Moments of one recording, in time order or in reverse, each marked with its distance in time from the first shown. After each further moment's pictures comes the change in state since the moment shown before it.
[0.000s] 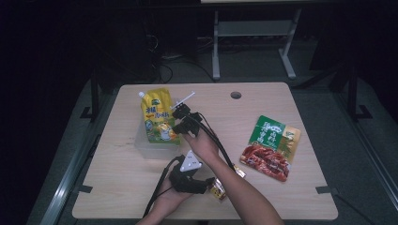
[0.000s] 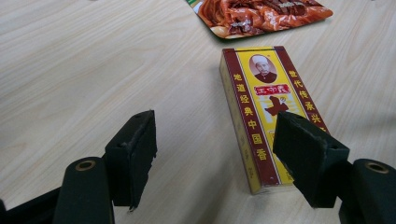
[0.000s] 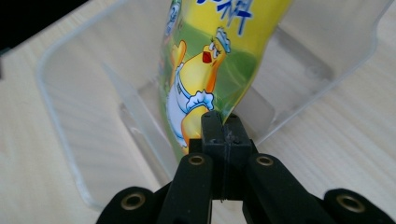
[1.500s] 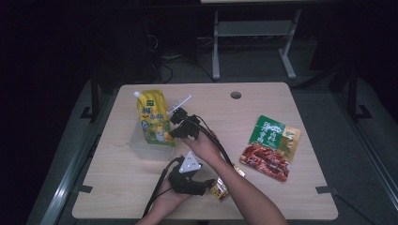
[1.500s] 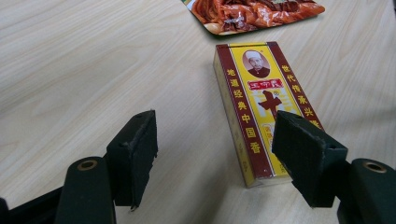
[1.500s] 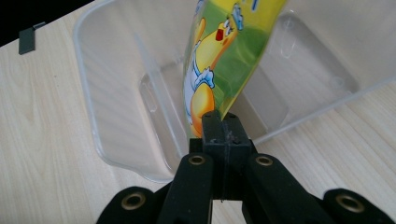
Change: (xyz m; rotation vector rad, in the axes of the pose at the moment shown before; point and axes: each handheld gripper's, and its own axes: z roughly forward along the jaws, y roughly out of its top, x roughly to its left) left arm -0.001 -0.003 -0.003 0.006 -0.023 0.000; right arm 0.008 -0.004 -0.001 0.011 0.079 -0.116
